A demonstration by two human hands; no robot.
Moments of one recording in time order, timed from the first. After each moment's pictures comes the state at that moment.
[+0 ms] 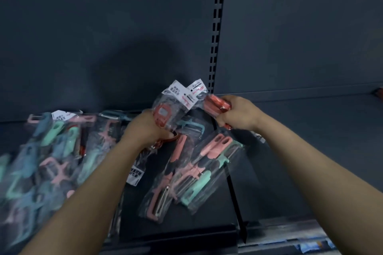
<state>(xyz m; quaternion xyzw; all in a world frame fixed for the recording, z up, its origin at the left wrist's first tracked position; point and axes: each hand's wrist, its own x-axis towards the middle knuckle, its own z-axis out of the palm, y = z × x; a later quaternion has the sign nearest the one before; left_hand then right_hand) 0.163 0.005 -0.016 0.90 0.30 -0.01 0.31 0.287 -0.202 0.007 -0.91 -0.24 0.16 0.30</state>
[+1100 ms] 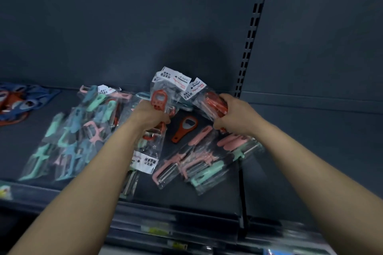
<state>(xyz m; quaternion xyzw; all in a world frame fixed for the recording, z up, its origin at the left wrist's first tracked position) 0.118 0.019 -0.007 0.79 0.44 0.05 0.42 0.251 -0.171 0.002 -0.86 -0.38 0.17 0.29</state>
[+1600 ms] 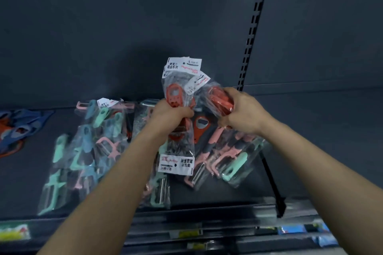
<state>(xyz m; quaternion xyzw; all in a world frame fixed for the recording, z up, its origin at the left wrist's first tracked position) 0.108 0.016 0.008 0.76 0.30 0.11 0.57 0.205 -0.155 0.013 -0.90 -0.29 0.10 0.30</state>
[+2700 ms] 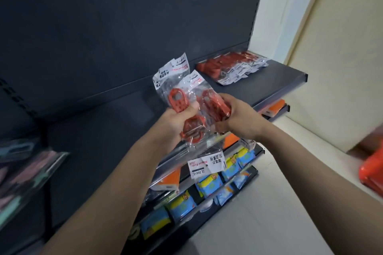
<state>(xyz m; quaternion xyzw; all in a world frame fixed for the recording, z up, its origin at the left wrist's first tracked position) 0.227 -0.431 0.011 0.64 -0.05 -0.20 0.74 0.226 -0.613 0.025 -0.89 -0.09 0.05 0.45</state>
